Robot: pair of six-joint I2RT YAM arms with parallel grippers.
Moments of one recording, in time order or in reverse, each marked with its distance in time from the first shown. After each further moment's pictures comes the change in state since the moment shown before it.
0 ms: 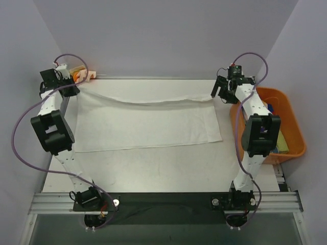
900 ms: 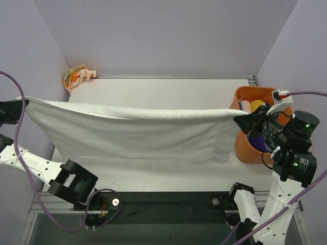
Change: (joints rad) left arm 0.782 -0.810 -0.439 0.447 1.025 -0.595; right arm -0.338 -1.107 -0.266 -0.285 -0.792 -0.214
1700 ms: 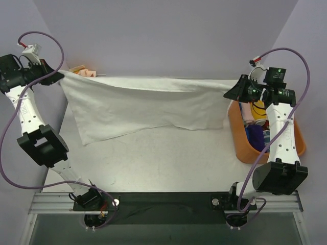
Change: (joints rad) left arm -0.616 0.689 0.779 -0.853 -0.534 0.683; right arm 0.164 0.623 0.137 0.146 0.092 -0.018
